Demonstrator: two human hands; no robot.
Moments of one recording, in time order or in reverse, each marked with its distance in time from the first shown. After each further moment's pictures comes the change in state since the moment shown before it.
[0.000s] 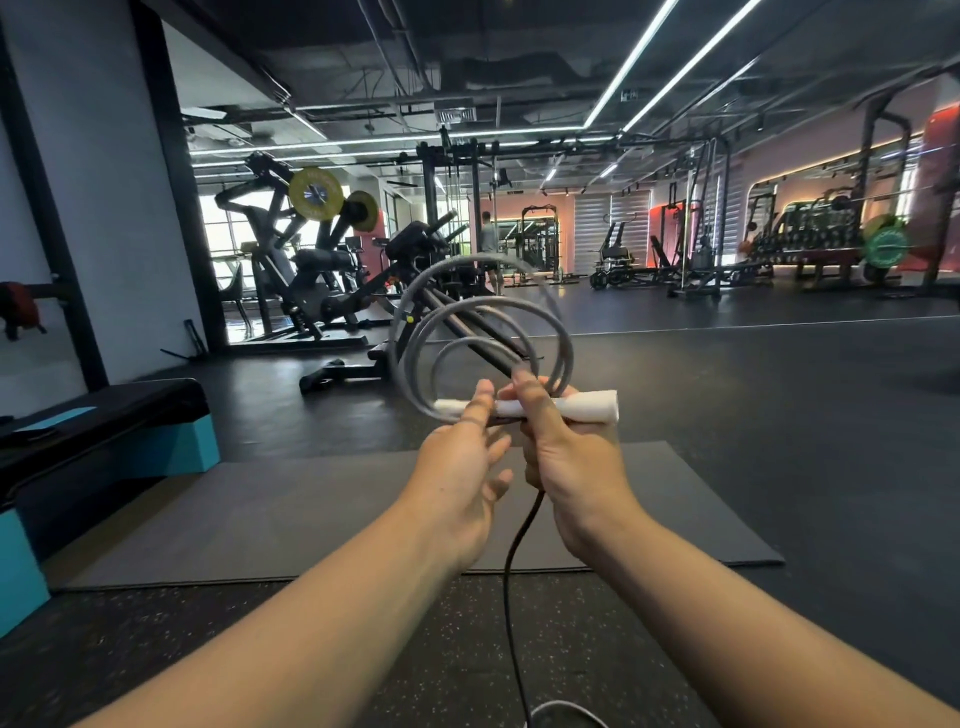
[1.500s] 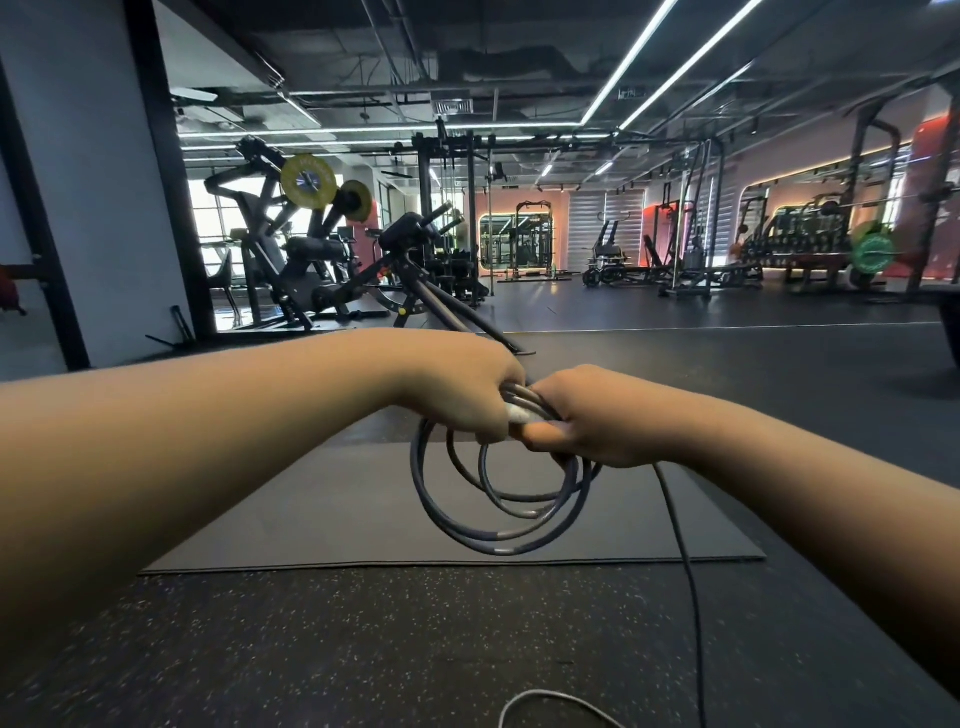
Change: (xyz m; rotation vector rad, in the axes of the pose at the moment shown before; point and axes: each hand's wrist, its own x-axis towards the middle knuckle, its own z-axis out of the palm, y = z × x) left_hand 0.003 0.096 0.016 1.896 -0.567 0.372; right_hand 0.033 -0.066 -0.026 -1.581 -0.747 -0.239
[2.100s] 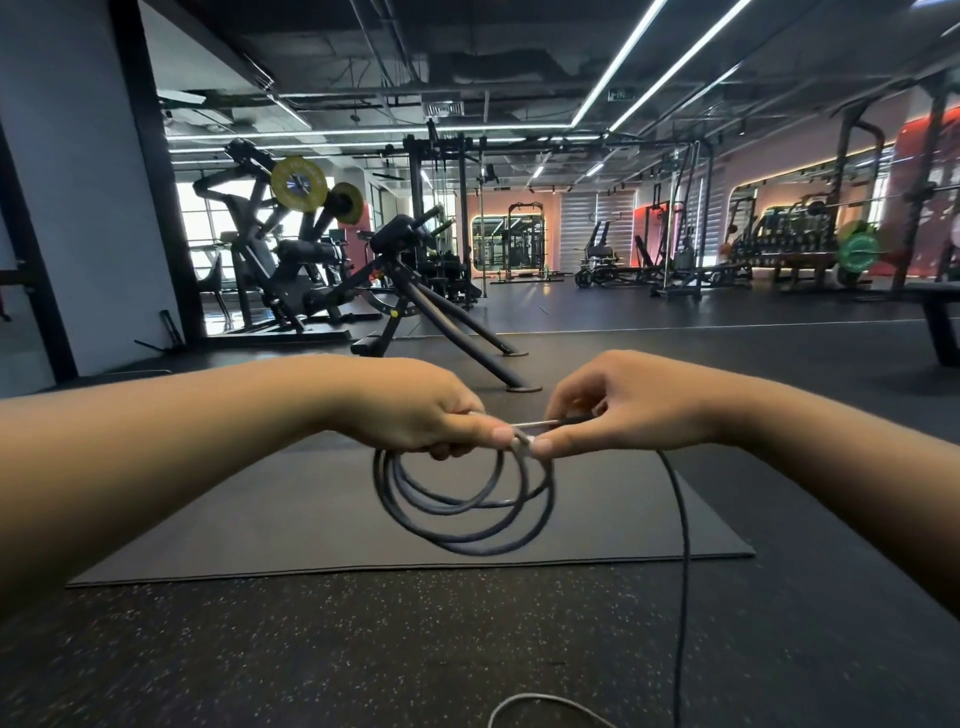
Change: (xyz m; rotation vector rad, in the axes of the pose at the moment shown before) left_hand -0.011 -0.028 0.016 -0.081 -0.070 0.110; right_hand -0.027 0.032 -0.022 0.206 -0.015 -0.038
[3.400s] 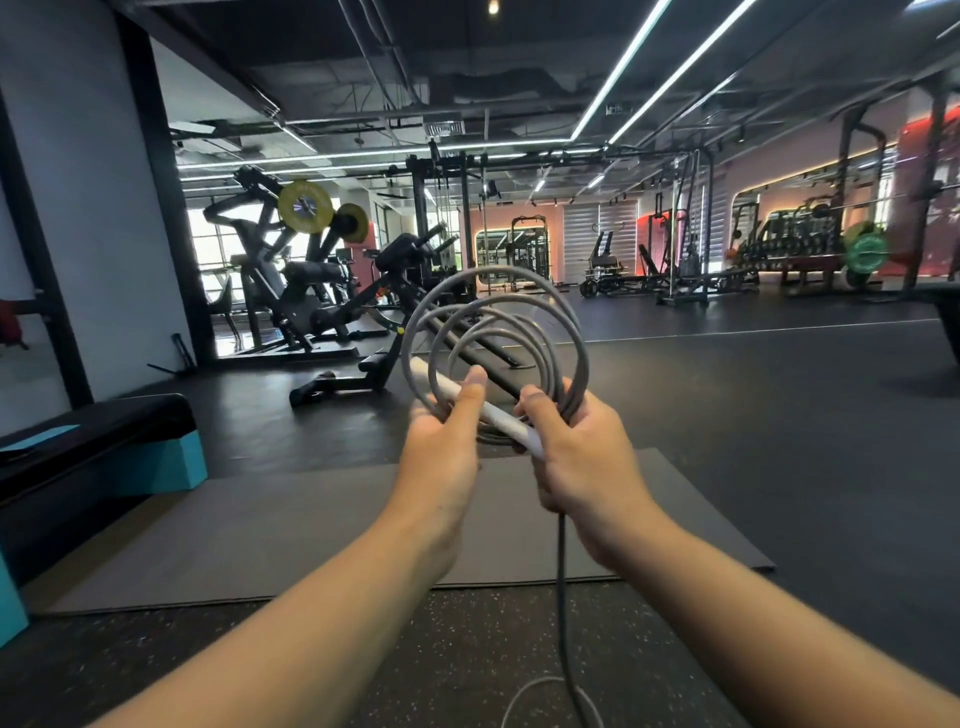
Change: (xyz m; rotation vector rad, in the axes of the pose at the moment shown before) left_hand 0.035 0.035 0.073 -1.467 0.995 -0.309; right_hand 0.033 -0.034 0.086 0.969 0.817 0.191
